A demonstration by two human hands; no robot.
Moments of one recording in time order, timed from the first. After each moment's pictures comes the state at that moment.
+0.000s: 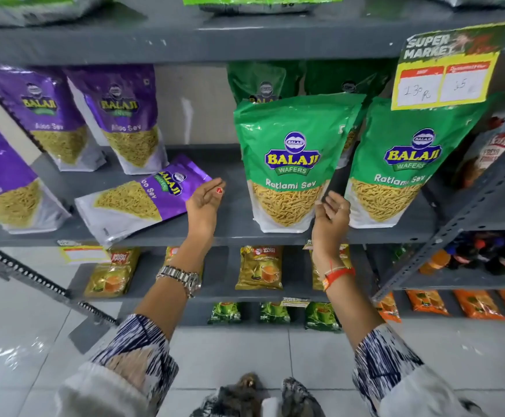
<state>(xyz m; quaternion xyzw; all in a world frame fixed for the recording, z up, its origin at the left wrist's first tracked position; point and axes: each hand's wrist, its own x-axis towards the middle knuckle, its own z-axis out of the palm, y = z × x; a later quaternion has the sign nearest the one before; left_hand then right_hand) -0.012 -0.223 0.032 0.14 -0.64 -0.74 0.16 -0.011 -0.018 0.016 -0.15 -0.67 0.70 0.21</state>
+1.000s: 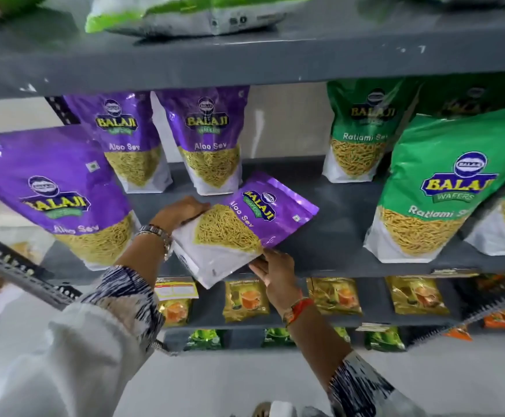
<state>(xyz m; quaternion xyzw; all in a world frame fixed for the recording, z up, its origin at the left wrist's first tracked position) -0.088 -0.521 0.039 0.16 -0.91 -0.35 -0.14 -0.007 -0.329 -0.020 -0.28 -0.45 0.83 -0.16</state>
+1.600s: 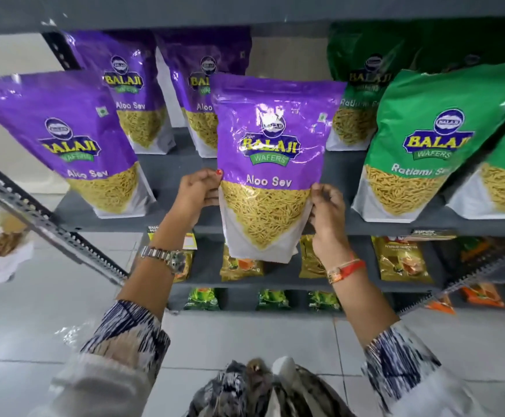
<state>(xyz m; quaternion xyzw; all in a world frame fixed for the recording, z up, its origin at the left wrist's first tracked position) 0.007 -0.462 0.038 0.14 -0.70 -0.70 0.03 0.018 -0.241 0.021 -0.14 -0.56 0.81 0.05</state>
